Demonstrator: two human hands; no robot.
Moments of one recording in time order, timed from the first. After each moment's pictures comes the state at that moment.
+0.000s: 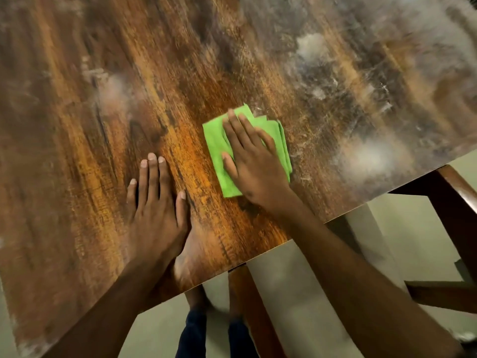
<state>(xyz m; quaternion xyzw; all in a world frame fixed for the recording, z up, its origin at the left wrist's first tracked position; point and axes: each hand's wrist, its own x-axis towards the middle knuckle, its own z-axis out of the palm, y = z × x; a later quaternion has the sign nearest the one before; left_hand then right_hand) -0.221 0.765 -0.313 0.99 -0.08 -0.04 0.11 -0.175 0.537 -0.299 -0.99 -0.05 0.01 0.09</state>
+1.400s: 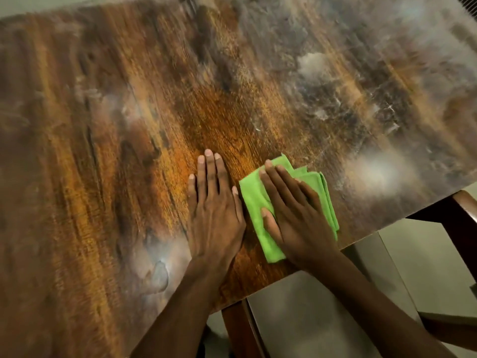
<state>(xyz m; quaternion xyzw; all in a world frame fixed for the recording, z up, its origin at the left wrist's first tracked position) -0.193 0.642 -0.326 0.99 -0.09 -0.01 0.14 -0.241 0.474 -0.304 -1.00 -0.07 0.03 0.06</state>
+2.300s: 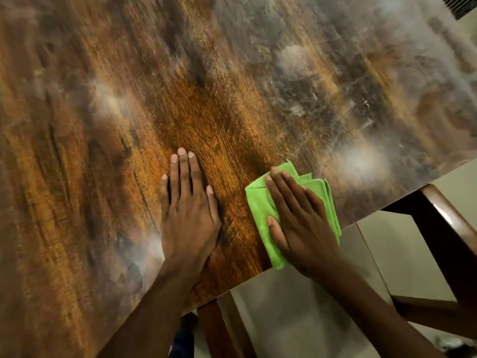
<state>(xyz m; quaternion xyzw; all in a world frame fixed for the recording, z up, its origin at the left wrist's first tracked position) -0.194 0.641 -0.317 0.99 -0.09 -0.03 0.12 -0.272 0.426 -0.299 -0.99 -0.04 0.05 0.08</state>
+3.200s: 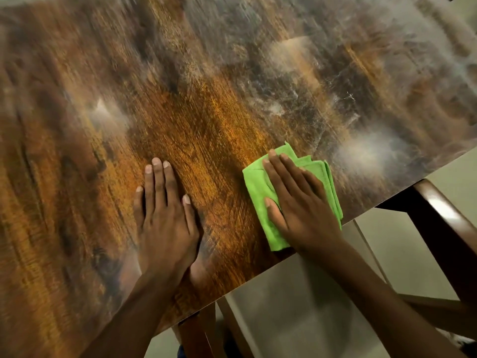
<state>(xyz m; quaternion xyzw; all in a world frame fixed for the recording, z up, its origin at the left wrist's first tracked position) -0.193 0.639 -0.316 0.99 -0.09 -0.03 0.11 -0.246 0.386 -0.304 -1.00 -0.03 0.04 0.06</state>
